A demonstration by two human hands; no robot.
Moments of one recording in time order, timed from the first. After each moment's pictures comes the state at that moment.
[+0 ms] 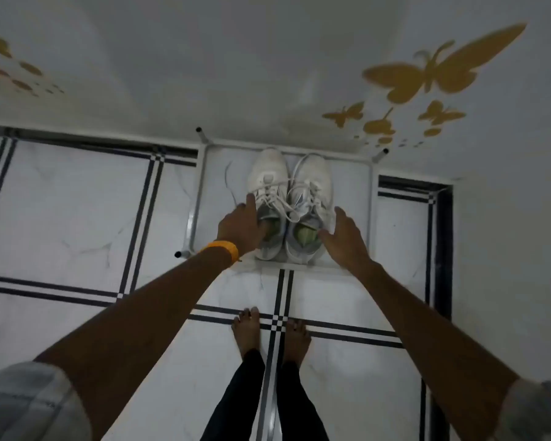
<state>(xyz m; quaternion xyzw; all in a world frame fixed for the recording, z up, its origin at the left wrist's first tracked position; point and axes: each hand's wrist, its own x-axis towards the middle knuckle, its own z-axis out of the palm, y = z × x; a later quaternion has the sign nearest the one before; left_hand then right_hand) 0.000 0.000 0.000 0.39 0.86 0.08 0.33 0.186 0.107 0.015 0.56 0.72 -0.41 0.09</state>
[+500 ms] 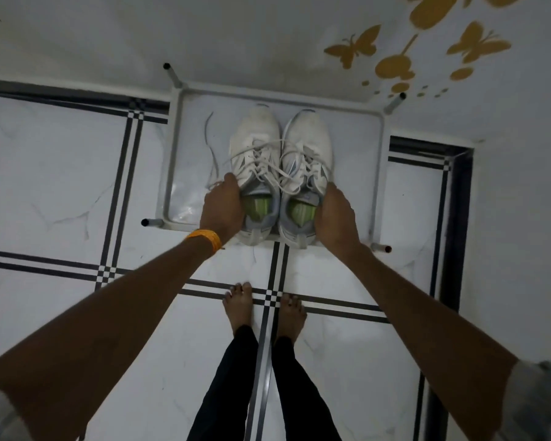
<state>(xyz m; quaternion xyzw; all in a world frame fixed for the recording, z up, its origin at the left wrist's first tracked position) 0.023 -0.018 -0.077 0.37 0.88 0.16 0.25 0.202 0.093 -0.068 0.51 0.80 -0.32 0.05</state>
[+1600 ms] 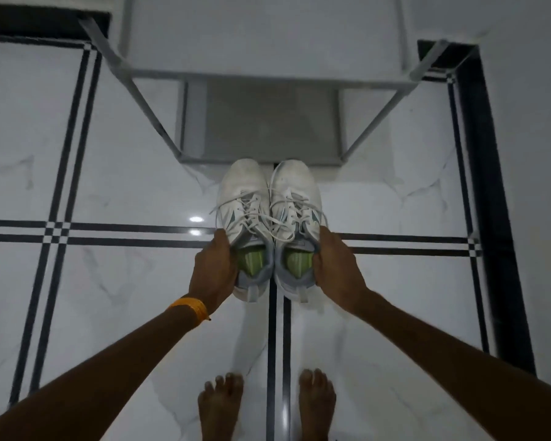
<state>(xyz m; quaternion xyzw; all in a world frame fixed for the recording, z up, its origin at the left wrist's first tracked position) 0.192 -0.320 -0.266 0.40 0.85 0.19 0.30 0.380 -0.205 -0.241 0.49 0.81 -0.32 0.06</state>
